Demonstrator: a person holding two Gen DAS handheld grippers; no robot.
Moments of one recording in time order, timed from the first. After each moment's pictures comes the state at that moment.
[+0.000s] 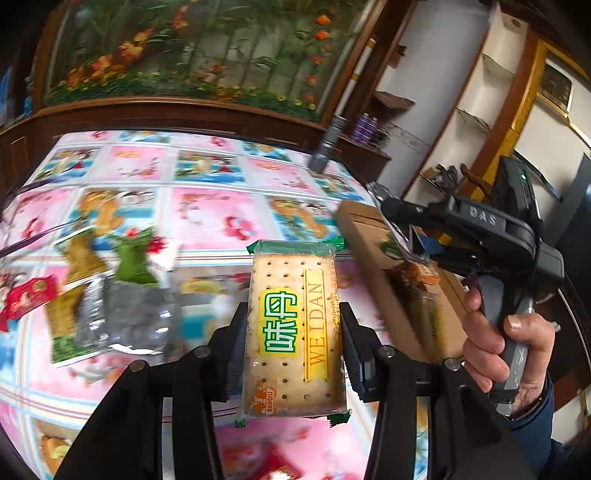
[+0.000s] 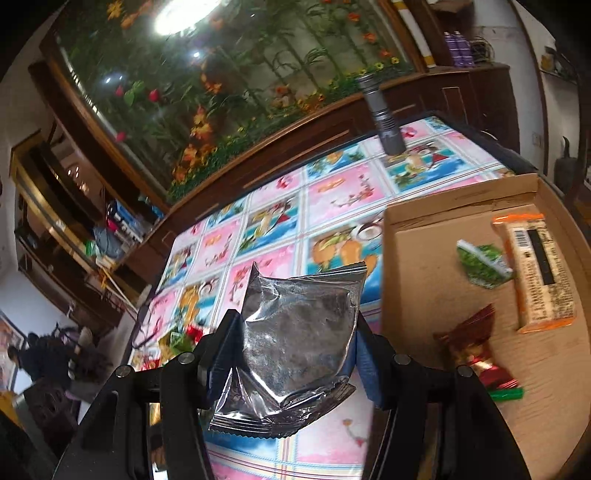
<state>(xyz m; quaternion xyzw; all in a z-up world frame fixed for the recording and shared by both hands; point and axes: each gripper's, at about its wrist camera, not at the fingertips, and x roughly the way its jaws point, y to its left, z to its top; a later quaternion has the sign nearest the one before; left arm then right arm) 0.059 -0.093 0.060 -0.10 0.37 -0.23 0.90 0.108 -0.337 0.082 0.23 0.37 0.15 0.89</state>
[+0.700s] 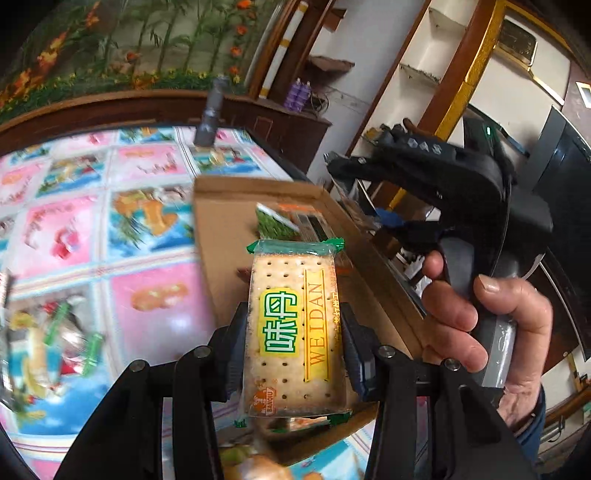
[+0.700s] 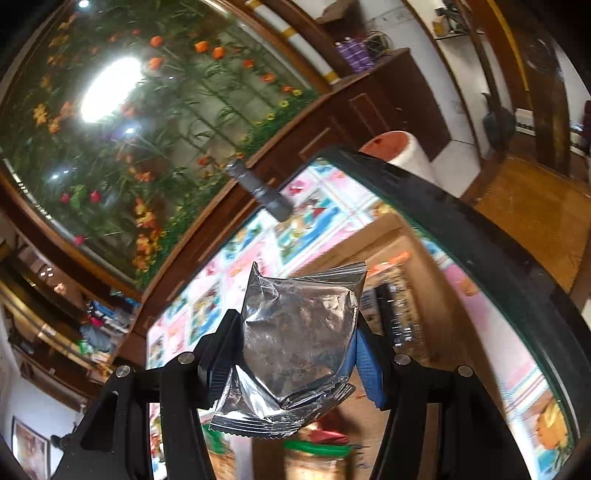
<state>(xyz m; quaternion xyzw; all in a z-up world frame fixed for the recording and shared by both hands) 0.075 -0.259 0.053 -0.07 0.40 -0.32 0.86 0.102 -0.479 0.089 0.34 0.34 0.01 0.88</state>
